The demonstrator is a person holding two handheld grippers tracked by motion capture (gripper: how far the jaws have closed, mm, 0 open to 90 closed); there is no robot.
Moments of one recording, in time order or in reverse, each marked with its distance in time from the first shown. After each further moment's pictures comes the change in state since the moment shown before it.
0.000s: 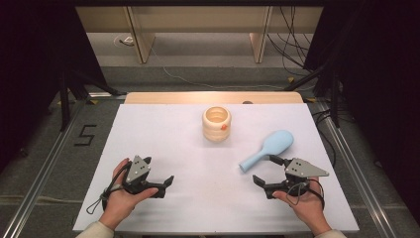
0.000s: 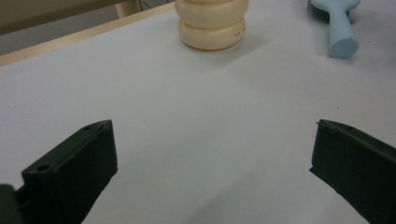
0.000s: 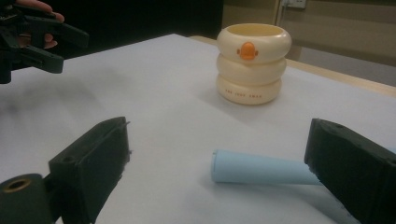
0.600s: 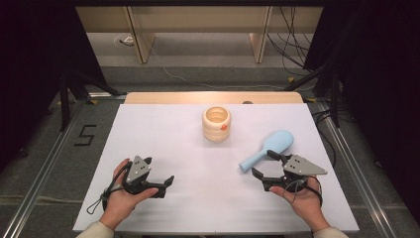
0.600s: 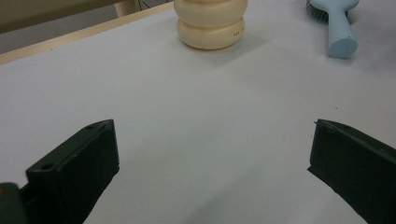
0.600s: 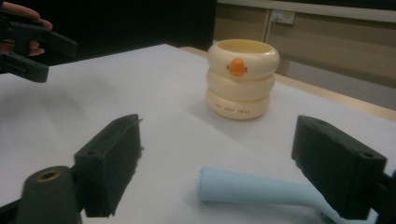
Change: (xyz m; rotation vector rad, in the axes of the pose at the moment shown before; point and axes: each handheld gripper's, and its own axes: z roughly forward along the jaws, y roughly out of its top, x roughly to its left) left arm 0.000 0.000 0.001 -0.001 -0.002 -0.002; right arm -0.003 0.007 0.007 -0.043 -0.047 -0.048
